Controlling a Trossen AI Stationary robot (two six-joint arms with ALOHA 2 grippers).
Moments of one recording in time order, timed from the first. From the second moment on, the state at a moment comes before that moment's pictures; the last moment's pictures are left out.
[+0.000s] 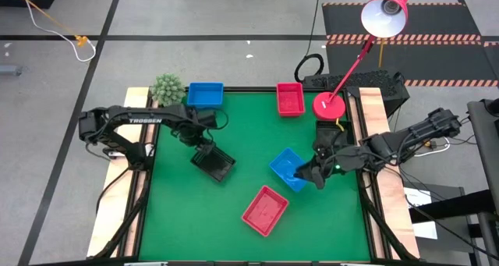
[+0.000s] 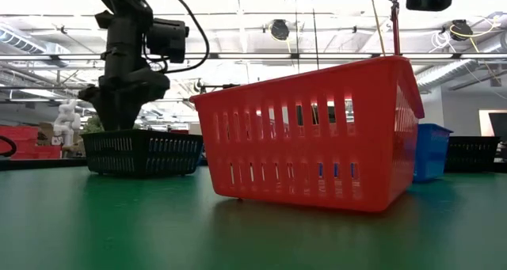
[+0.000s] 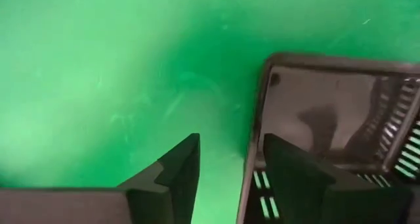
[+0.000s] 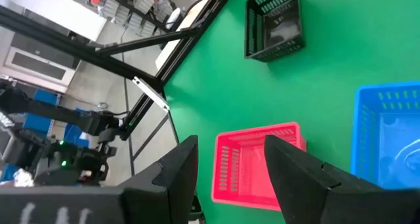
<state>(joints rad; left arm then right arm) 0.32 1.46 0.93 -0.99 0.10 -0.73 0.38 0.98 0.89 -0.41 0.21 1.13</state>
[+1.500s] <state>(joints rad) -0.18 1.34 0.61 -0.46 -0.18 -2.07 -0.02 0.97 0.89 -0.35 -0.07 0.96</state>
